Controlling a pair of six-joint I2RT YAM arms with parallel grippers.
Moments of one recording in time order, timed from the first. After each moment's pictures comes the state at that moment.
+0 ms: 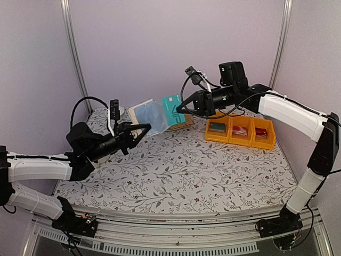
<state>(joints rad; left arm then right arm) -0.77 1.20 0.54 0.94 0.37 -0.41 0.68 1.72 1.62 -0.30 -1.06 0.08</state>
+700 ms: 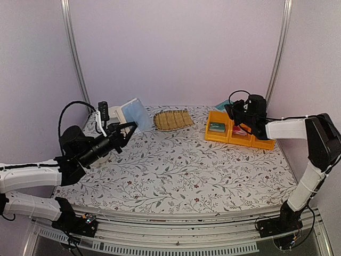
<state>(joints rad) -0.76 1.04 0.48 0.74 0.09 -0.39 0.33 1.69 1.00 0.49 -0.12 1.28</state>
